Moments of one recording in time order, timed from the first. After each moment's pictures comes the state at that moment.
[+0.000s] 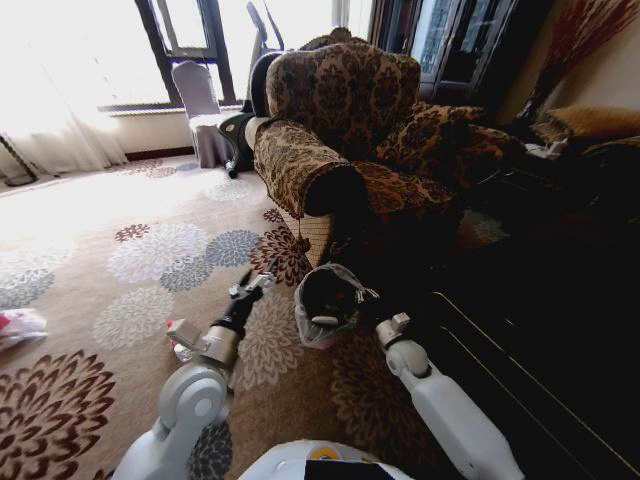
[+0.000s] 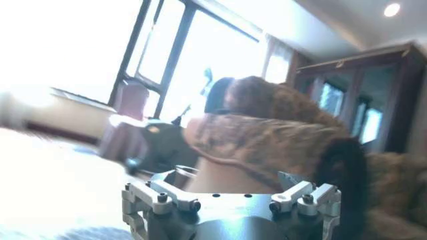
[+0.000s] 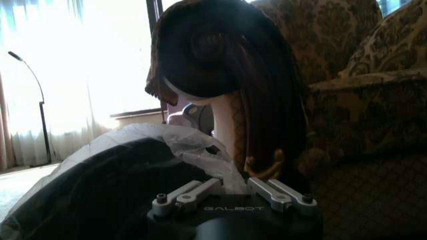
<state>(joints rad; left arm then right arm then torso) 1.44 -1.18 -0.58 -2.19 -0.59 -0.03 -0.23 -1.06 1.12 0.13 1.65 0.53 0.18 -0.02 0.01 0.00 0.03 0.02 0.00</state>
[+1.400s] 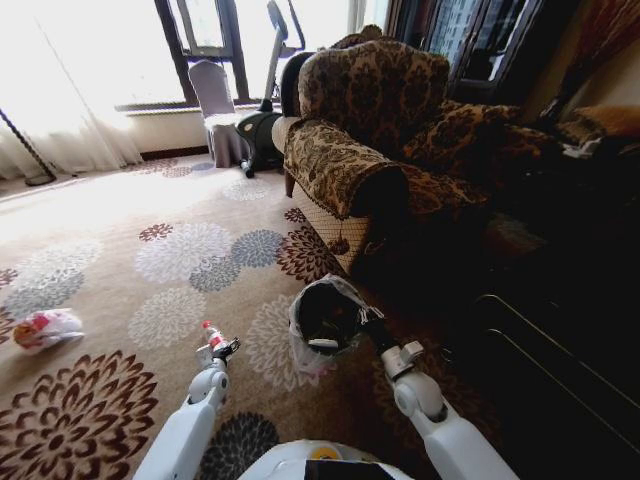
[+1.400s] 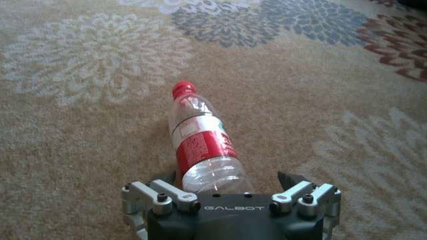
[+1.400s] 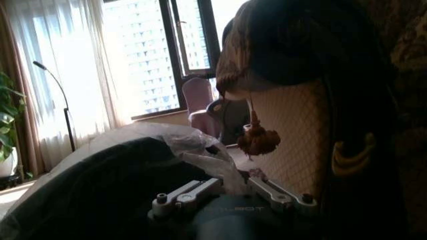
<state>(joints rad) 1.17 -1.24 -0.46 -1.28 -0.70 0.19 -0.36 -1.28 1.13 0.17 1.84 0.50 0.17 -0.02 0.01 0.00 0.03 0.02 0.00</state>
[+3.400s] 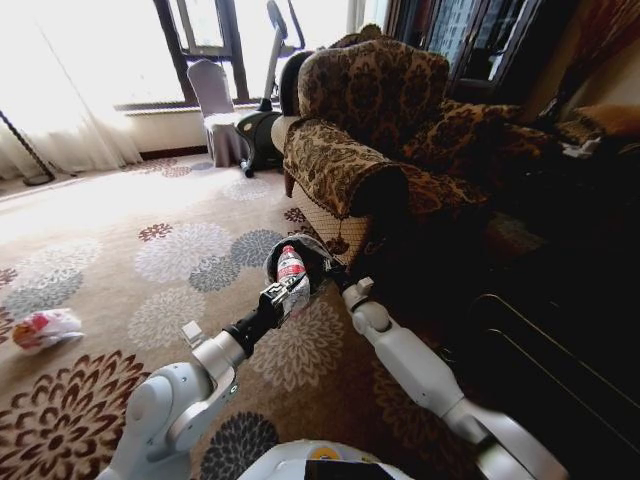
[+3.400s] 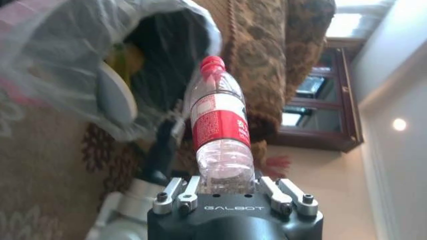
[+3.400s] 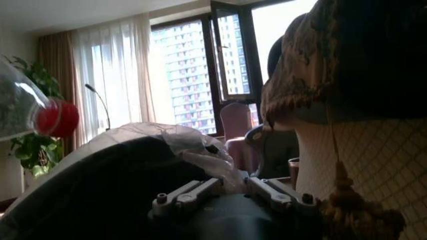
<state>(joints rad) 1.40 -1.32 -0.52 -2.41 -2.05 0.30 -0.58 -0.65 1.24 -0.18 1.41 0.62 0.25 -0.02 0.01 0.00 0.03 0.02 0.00</state>
